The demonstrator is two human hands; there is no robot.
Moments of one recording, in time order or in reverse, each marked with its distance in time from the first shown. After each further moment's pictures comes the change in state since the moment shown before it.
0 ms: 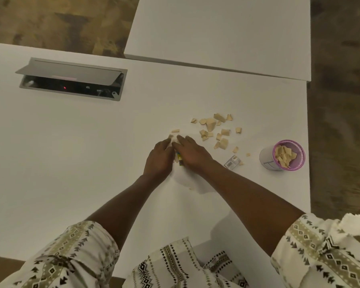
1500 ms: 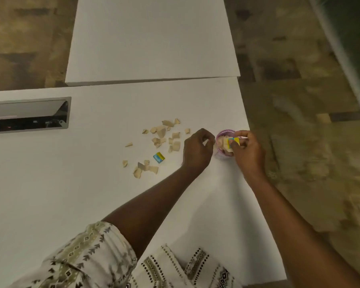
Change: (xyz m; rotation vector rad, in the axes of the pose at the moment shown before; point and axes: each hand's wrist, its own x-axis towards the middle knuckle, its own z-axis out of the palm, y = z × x) left_hand 0.028 0.258 0.032 -0.651 0.013 0.070; right_hand -0.206 0.154 -0.061 0.866 0.982 0.748
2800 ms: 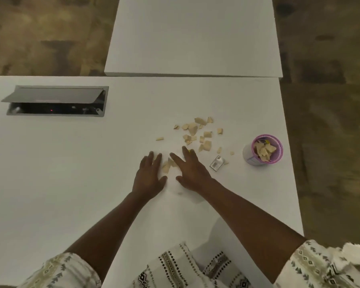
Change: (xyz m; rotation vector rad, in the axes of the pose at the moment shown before) left_hand -0.066 -0.185 -0.171 0.752 -0.150 -0.216; right_hand -0.093 -0.018 0.192 -0.766 -0.858 -0.611
